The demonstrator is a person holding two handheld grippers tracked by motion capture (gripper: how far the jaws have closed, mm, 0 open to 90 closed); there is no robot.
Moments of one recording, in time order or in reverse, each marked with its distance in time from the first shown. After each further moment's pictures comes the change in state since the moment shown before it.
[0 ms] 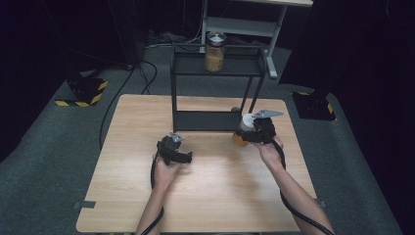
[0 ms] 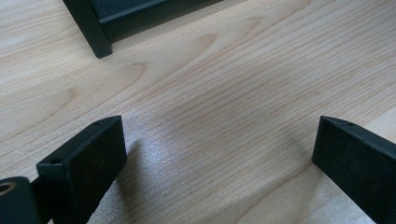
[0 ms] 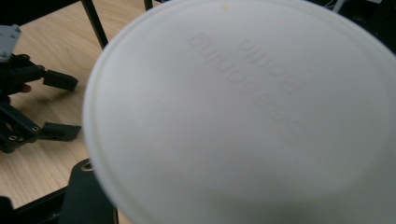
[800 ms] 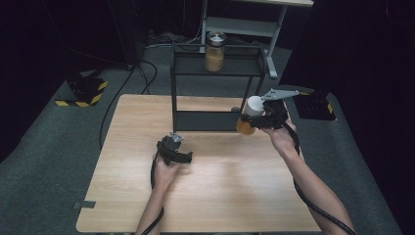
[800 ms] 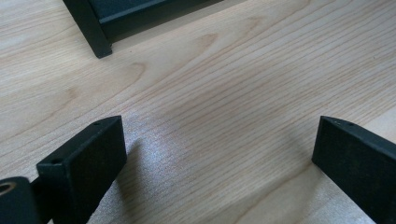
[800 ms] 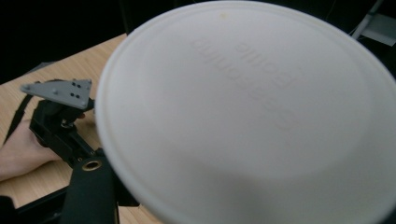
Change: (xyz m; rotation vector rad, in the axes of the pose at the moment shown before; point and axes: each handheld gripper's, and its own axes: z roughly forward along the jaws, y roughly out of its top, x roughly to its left) left arm 0.000 0.000 0.000 -0.002 0.000 -0.003; right arm -0.006 0.063 -0.059 -0.047 0.076 -0.083
